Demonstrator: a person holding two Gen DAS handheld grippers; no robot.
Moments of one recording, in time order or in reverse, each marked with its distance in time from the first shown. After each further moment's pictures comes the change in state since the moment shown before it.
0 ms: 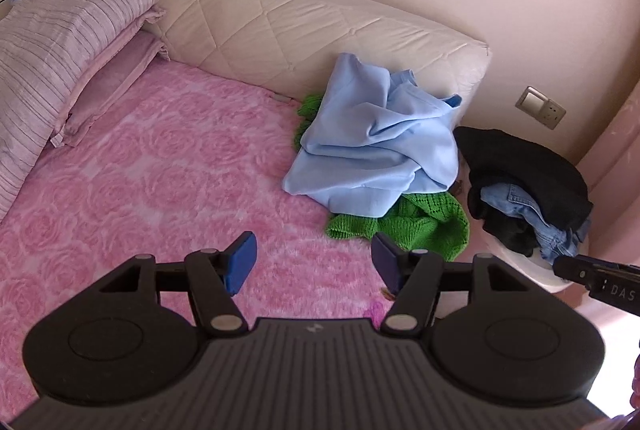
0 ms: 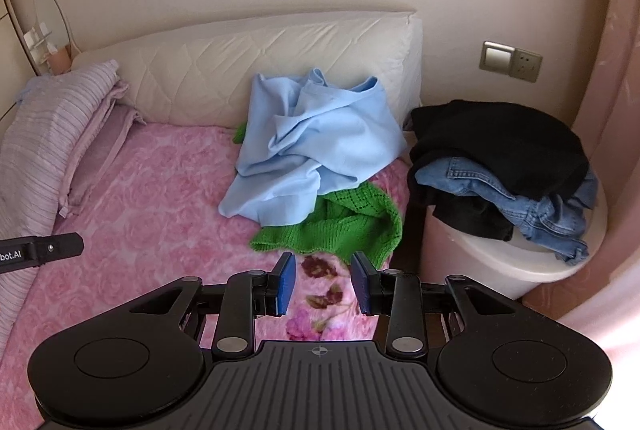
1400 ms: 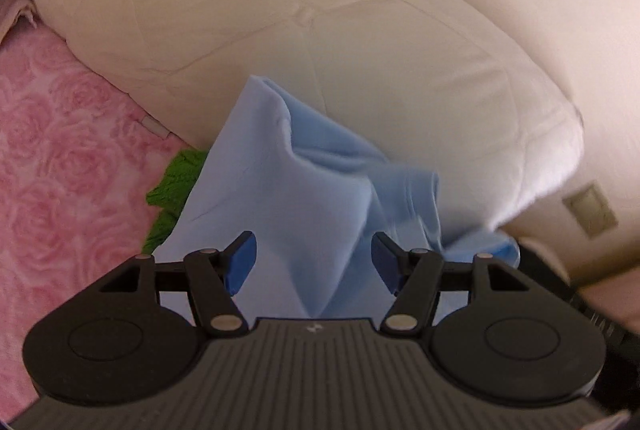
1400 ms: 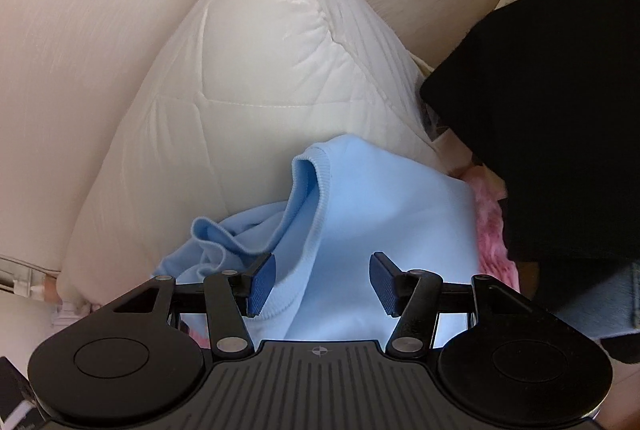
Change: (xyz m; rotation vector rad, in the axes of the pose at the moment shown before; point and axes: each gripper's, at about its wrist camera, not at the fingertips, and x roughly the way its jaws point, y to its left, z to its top) left arm 0.388 -0.085 0.225 -0.208 0.159 -0.110; right arm 0.344 -0.166 0.209 0.745 0.103 0.184
